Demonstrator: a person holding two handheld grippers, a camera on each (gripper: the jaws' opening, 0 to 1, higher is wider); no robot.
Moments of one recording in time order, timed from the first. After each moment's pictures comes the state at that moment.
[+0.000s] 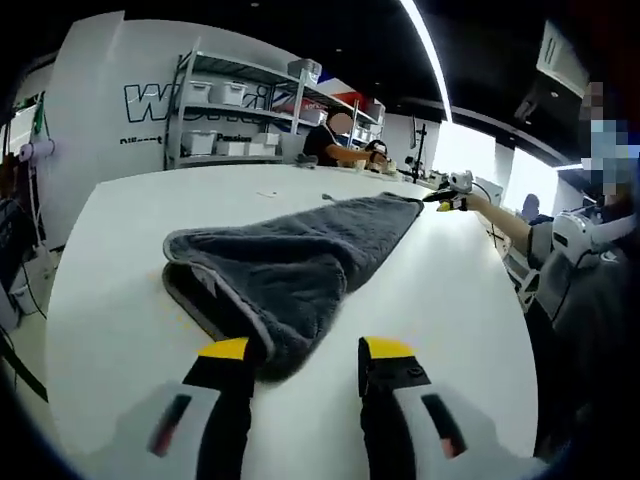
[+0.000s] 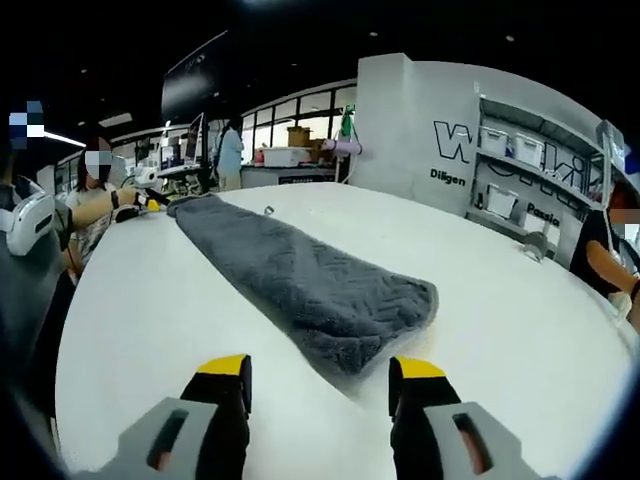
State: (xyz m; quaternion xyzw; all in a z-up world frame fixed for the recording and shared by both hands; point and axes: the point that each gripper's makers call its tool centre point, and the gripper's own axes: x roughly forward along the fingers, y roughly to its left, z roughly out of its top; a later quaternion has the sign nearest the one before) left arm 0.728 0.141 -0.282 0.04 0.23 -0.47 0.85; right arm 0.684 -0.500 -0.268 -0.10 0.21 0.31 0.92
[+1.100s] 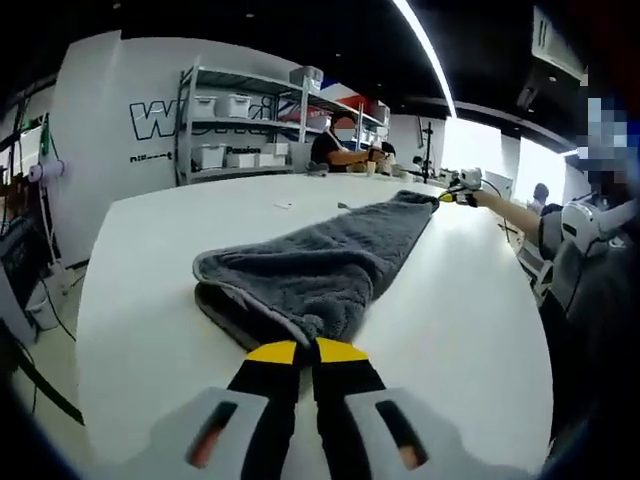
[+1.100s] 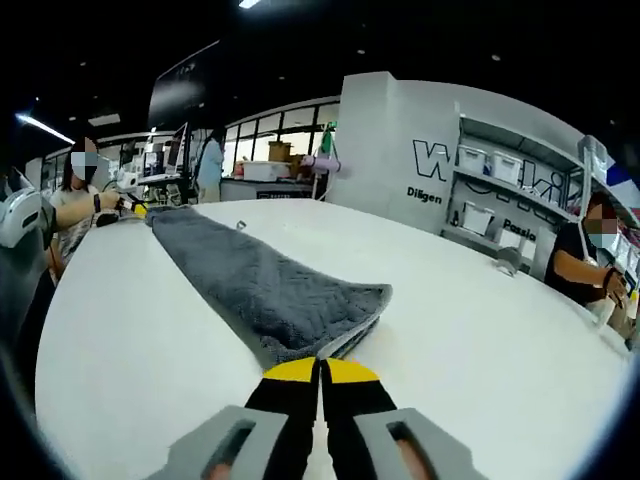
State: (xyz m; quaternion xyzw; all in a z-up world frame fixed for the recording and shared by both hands) left arm 0.746 0.174 -0.266 0.06 0.19 -0.43 0.88; right arm 0.689 -0.530 -0.247 -0.12 0.16 0.26 0.95
